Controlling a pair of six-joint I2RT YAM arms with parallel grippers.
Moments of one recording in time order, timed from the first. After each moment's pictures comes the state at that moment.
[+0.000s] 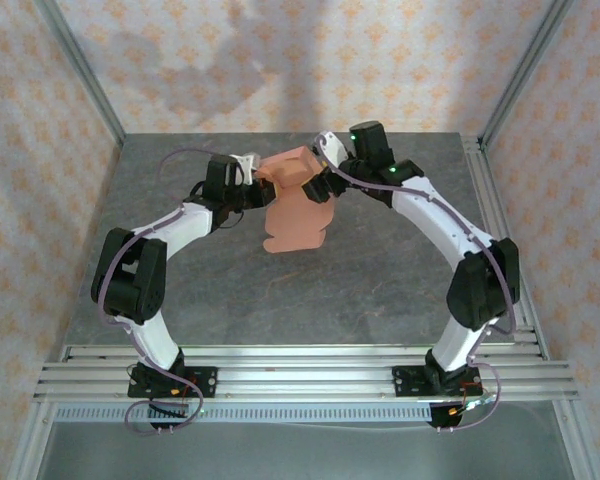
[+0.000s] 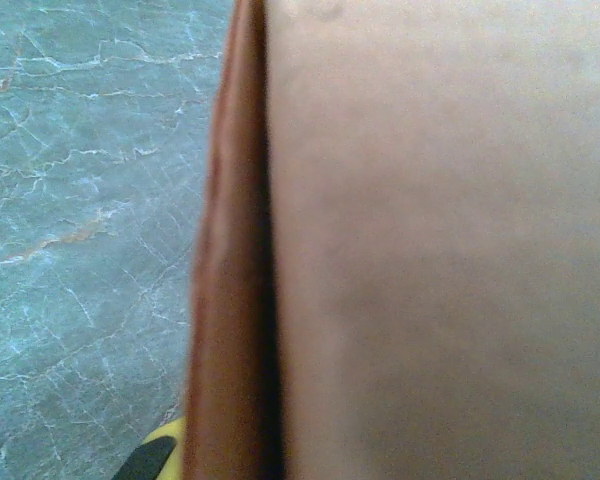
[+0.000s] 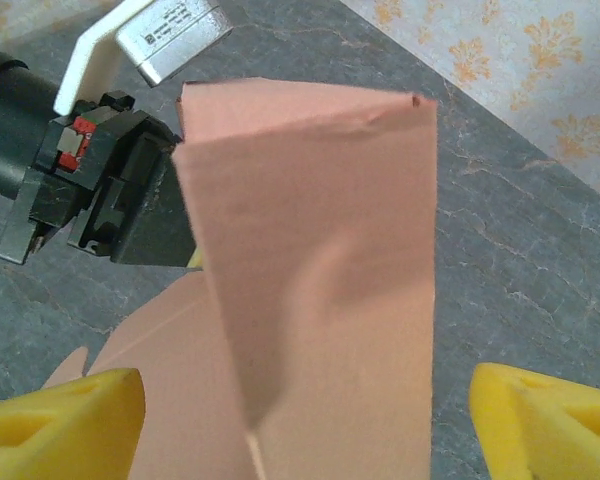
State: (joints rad) left arm -0.23 1.76 1.14 0.04 0.46 -0.48; right arm 0.46 1.74 1.59 -0.51 -0.40 -0.33
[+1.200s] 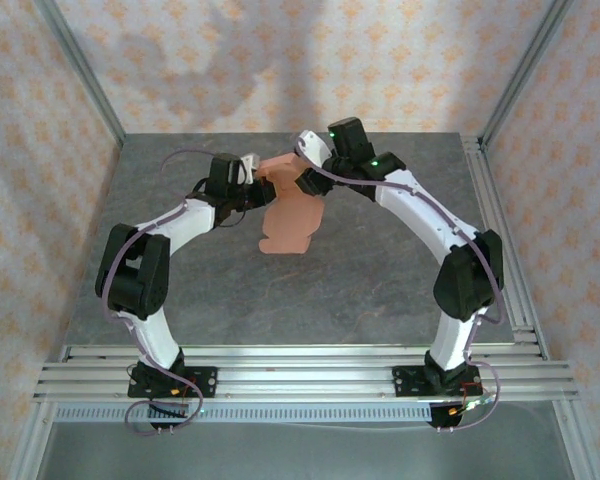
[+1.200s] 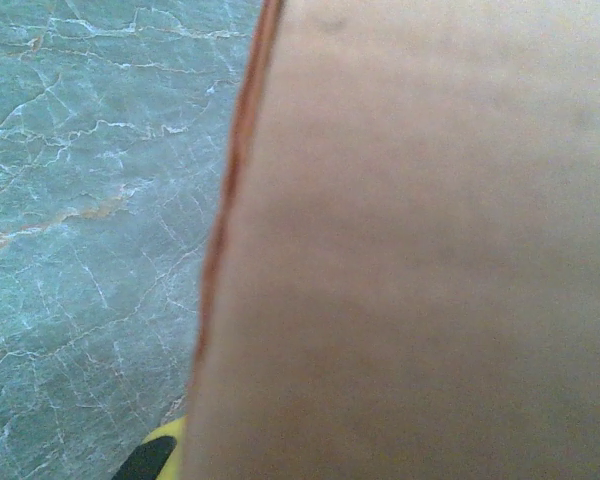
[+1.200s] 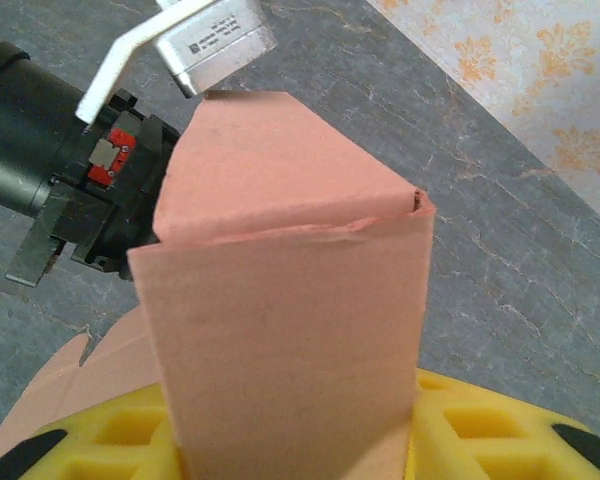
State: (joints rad) left arm -0.23 1.80 1.19 -0.03 0.42 -0.56; right arm 0.54 1.81 1.70 -0.59 -0.29 -0.37
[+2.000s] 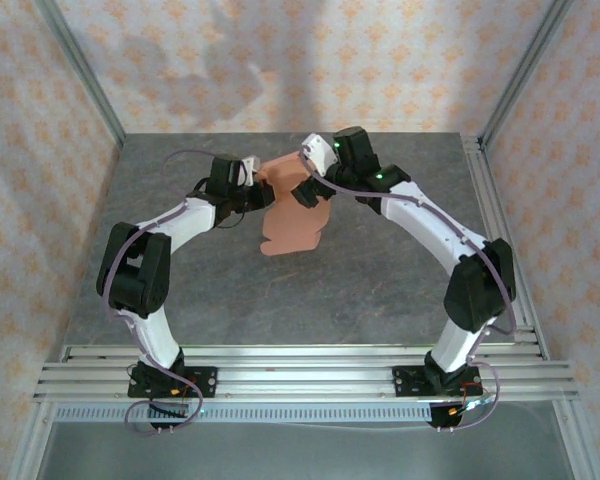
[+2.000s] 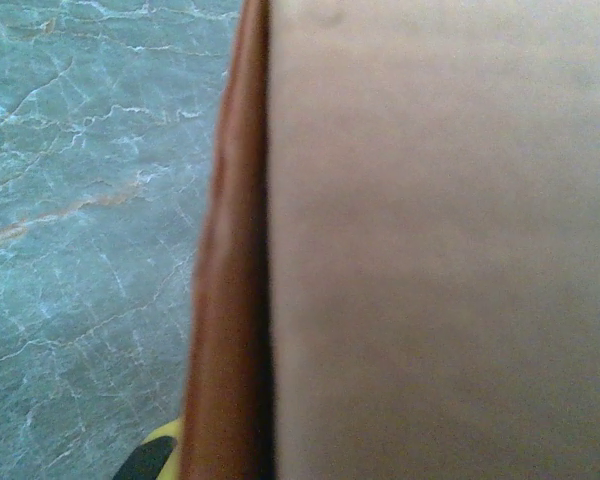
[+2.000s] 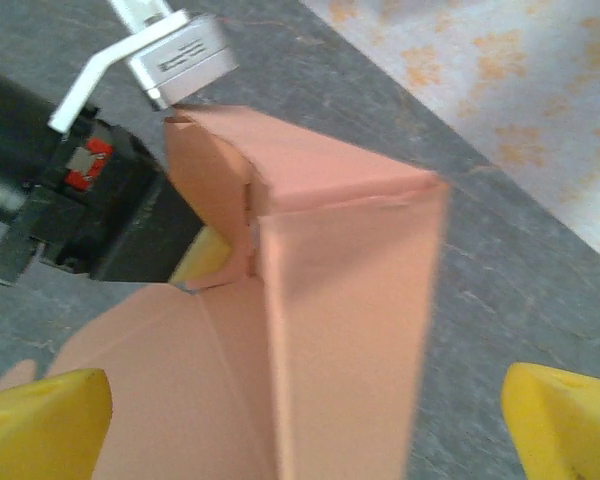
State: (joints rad) left arm -0.23 1.81 1.20 -0.09 0.41 -0.50; right arm 0.54 1.70 1.52 -0.43 -0.18 -0.32
